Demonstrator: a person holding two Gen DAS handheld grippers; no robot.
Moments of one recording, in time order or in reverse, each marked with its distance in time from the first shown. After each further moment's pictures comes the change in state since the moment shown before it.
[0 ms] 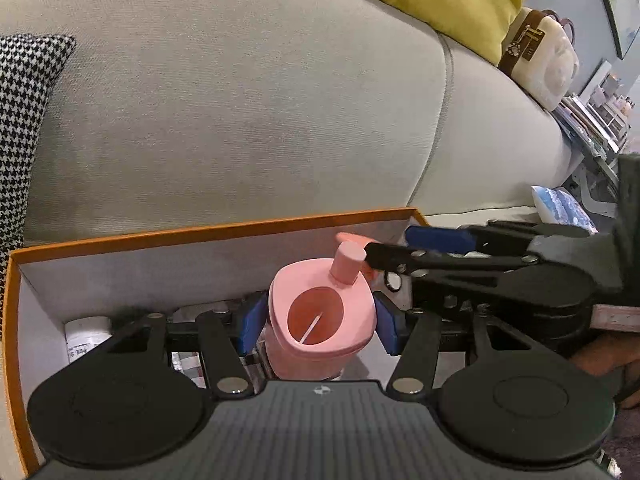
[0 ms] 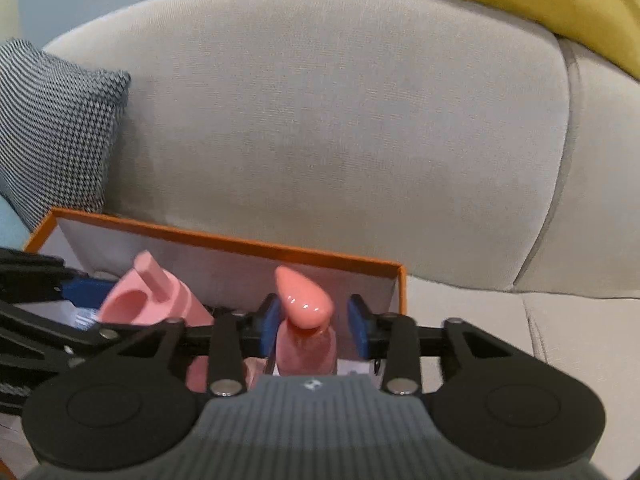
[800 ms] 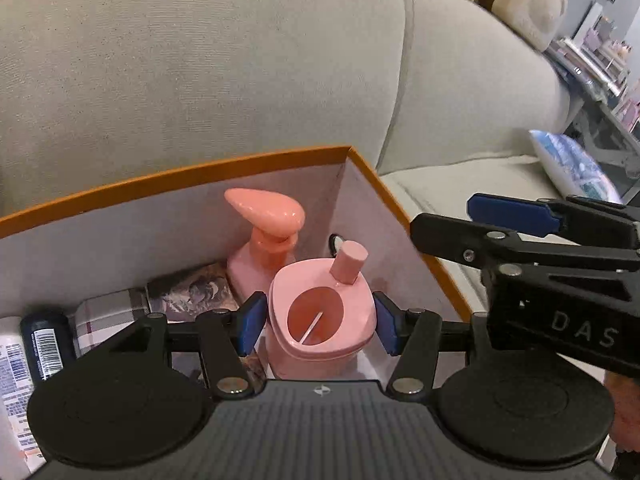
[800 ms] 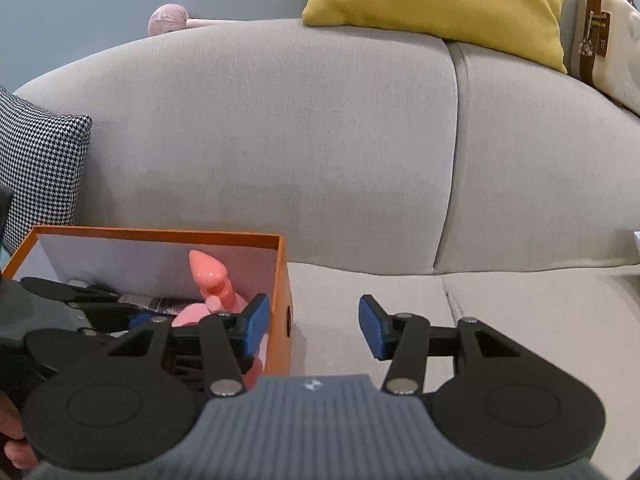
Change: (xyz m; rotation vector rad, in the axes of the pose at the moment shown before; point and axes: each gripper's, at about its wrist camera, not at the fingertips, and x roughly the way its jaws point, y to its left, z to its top) left arm 0.064 -0.058 -0.011 0.107 0.101 0.049; right arm -0.047 -0.041 -0.038 0.104 -0.077 -0.113
